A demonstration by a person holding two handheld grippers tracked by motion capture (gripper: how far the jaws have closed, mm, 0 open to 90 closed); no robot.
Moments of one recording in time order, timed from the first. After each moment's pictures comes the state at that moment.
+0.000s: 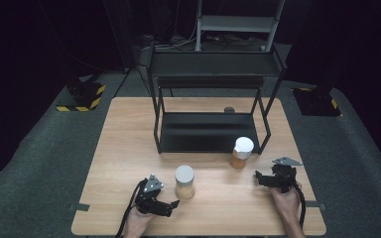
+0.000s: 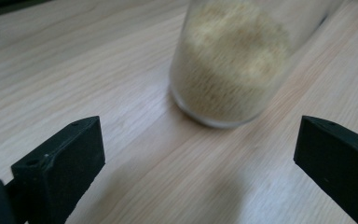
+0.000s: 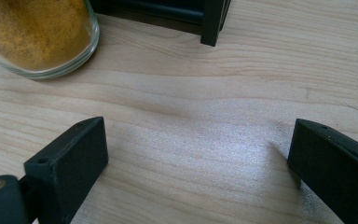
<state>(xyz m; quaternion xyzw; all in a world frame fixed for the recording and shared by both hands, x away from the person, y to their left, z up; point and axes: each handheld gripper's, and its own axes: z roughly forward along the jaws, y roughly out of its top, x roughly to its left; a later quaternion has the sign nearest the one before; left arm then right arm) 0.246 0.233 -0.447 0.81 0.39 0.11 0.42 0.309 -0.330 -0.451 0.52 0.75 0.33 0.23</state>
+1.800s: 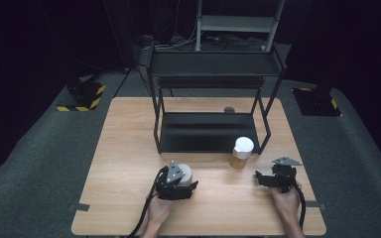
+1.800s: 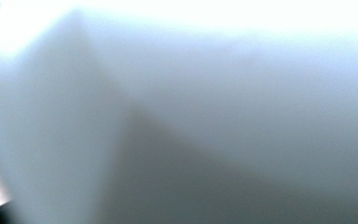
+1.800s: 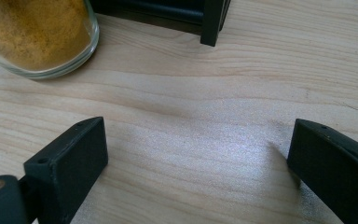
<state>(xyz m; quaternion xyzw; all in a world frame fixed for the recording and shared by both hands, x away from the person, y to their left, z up) 0.258 0.177 -0.417 0.81 0.36 0.18 0.44 0.309 -0.330 -0.451 0.52 0.75 0.33 0.23</state>
